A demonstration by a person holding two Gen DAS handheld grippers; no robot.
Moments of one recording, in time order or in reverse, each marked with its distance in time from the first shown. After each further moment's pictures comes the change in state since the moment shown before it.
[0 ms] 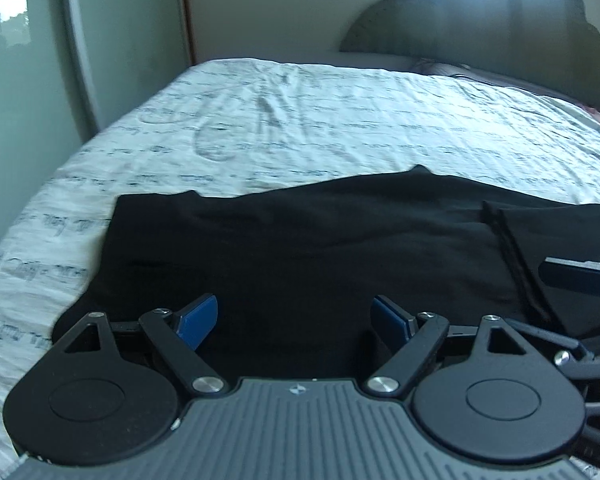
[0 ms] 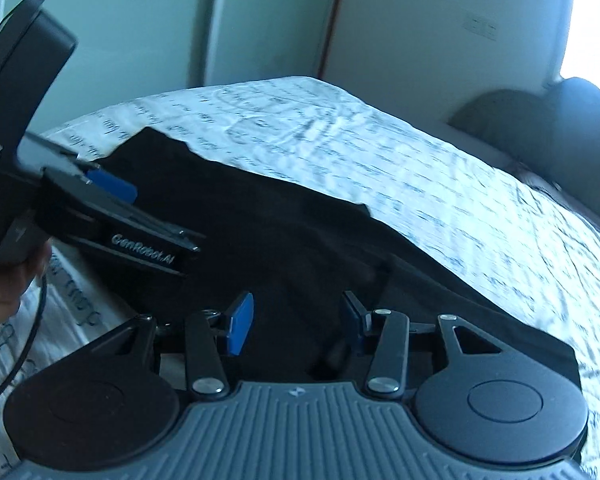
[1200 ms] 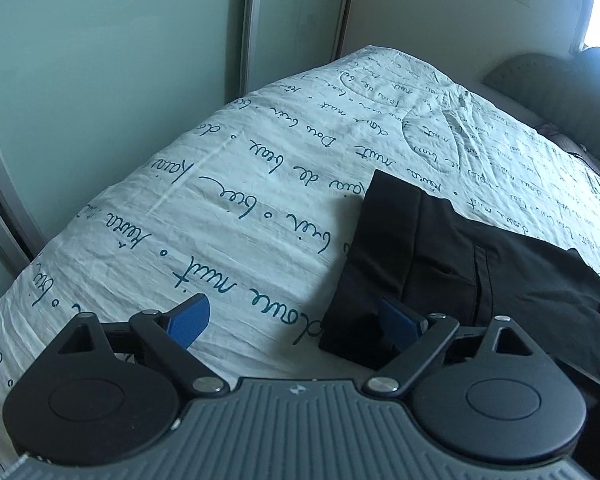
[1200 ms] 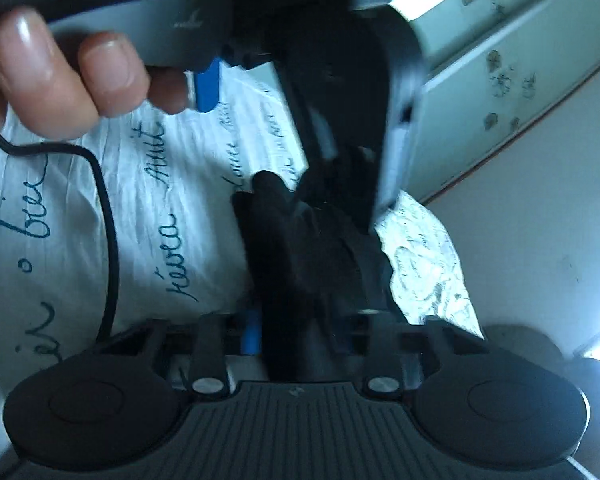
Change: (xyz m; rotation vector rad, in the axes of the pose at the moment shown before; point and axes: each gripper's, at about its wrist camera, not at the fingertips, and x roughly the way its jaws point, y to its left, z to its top) left arm -0.019 0.161 -0.017 -0.390 0.084 0.159; right arm 0.075 0.212 0.020 -0.759 -0.174 -0.029
